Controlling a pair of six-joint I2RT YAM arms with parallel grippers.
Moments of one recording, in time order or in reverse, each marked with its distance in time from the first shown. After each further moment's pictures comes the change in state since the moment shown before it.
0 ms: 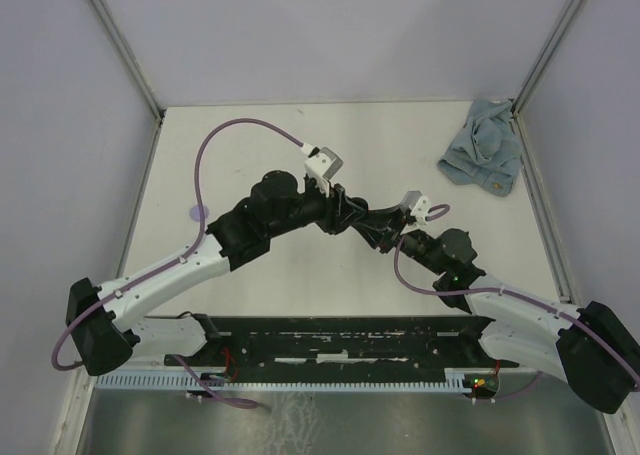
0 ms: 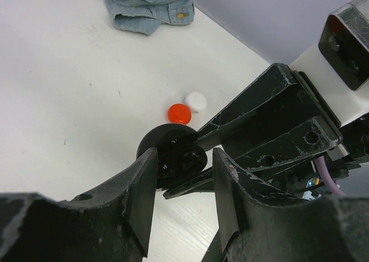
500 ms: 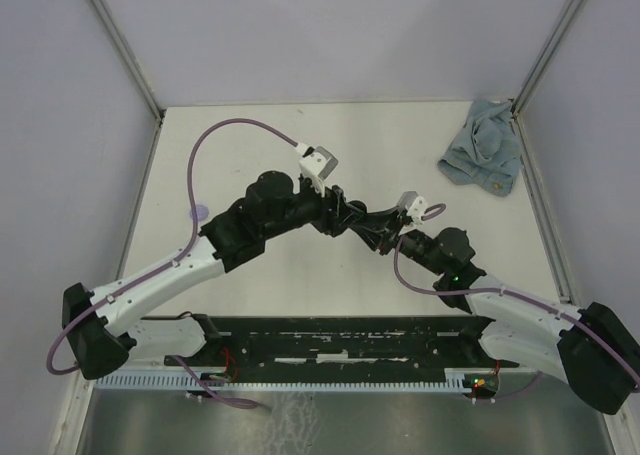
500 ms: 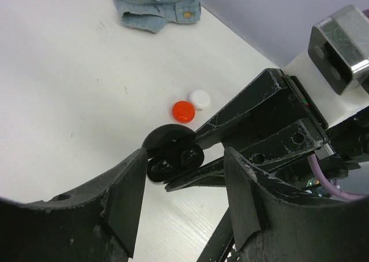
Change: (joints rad) left arm -0.001 -0.003 0.021 -0.041 -0.007 0.001; right arm 0.000 -0.003 0.001 -0.045 -0.010 -0.008
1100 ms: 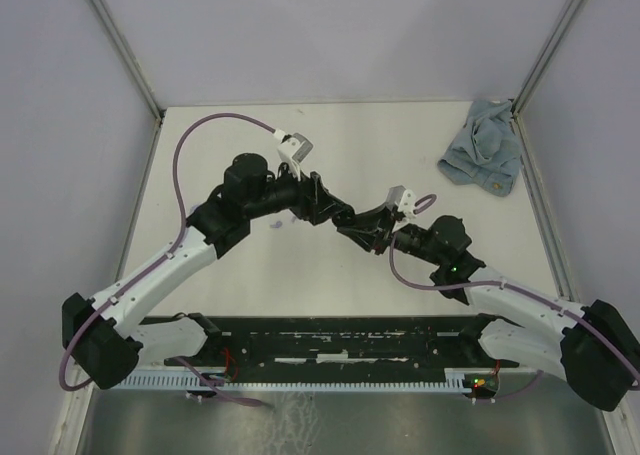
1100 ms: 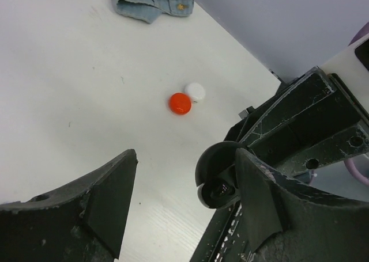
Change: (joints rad) left arm 0.222 -0.036 -0.028 -0.027 0.253 -0.032; right arm 0.000 0.013 0.109 -0.122 -0.170 -0.002
